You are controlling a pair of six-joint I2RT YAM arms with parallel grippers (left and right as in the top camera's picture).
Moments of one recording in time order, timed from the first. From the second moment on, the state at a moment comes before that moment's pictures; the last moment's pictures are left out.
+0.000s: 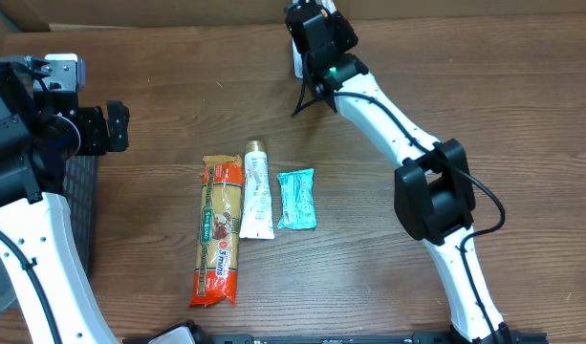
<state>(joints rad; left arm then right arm) 0.41 1.38 1.62 -1.04 0.18 0.29 0.52 2.47 2.21 -0.29 0.66 -0.41</state>
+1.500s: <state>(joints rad) 0.41 1.38 1.62 -1.04 0.18 0.29 0.44 2.04 2.20 -0.89 0.06 -0.07</state>
